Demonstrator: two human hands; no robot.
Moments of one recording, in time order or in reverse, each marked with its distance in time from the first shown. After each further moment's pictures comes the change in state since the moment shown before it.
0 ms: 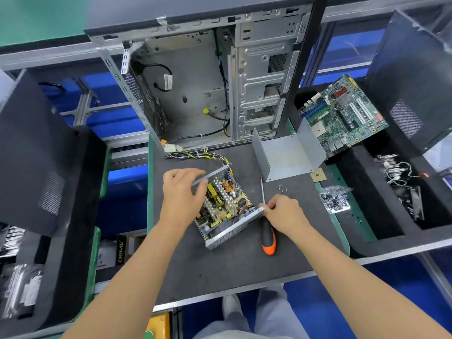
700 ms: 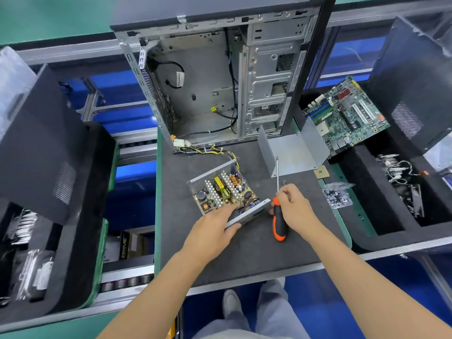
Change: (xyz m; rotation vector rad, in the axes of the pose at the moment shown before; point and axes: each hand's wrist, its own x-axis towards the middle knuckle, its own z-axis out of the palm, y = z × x) left_hand -0.080 0.018 0.013 0.028 -0.481 0.056; right_hand -0.017 0.011 -0.004 0.514 0.025 -0.107
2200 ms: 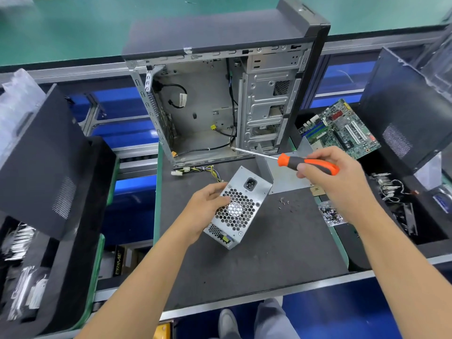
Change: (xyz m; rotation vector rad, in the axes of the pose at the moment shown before) left_hand 0.049 0.009 -0.064 -1.175 -0.064 -0.318; right_hand -0.030 -0.122 -0.094 0.215 0.086 -0.410
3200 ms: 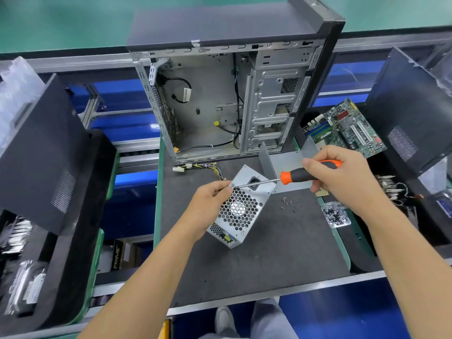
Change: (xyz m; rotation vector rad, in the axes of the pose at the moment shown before) left_hand 0.012 -0.007 0.001 0.056 0.051 0.058; right_hand 0.012 -0.017 0.005 -0.278 -0.021 0.045
